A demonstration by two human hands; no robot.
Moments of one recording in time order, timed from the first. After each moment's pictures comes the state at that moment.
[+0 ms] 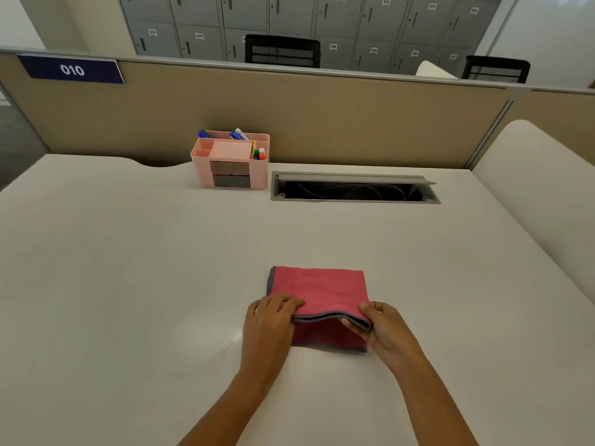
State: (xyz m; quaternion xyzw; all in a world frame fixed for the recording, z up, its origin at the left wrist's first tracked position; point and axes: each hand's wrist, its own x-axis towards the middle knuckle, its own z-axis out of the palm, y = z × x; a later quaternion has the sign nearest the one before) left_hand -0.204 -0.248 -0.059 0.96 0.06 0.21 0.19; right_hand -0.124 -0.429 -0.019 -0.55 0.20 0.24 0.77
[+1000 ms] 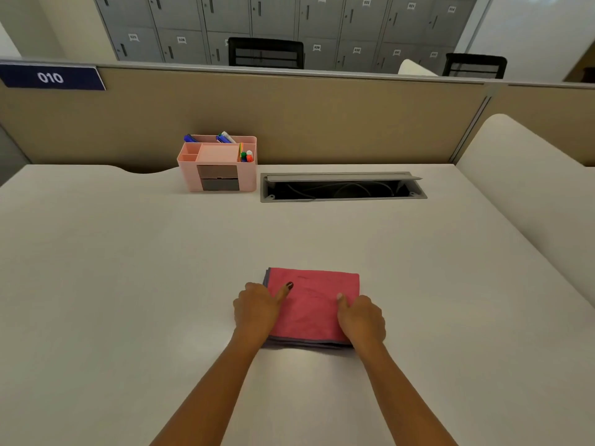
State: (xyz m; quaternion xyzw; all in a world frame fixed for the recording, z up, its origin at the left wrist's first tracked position) left_hand -0.158 -0.231 -0.040 0.90 0.31 -0.05 0.29; right_hand -0.122 -0.396 -0.040 -0.94 0.14 0.12 0.27
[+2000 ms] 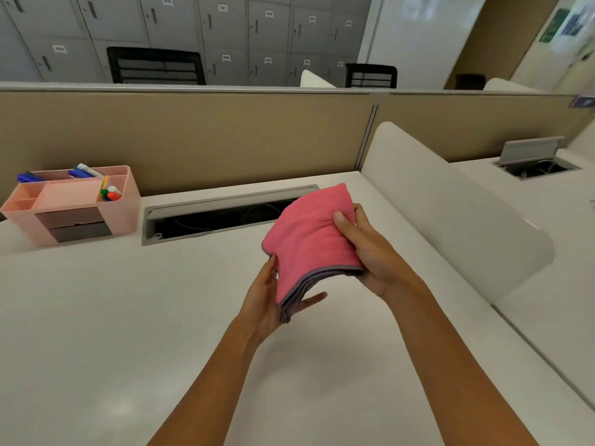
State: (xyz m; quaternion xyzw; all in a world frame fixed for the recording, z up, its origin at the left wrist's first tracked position) left_hand -0.008 -0.383 -0.013 0.24 0.10 -0.22 0.94; right_hand 0.003 -0.542 0.103 -0.66 -0.04 0.15 0.74
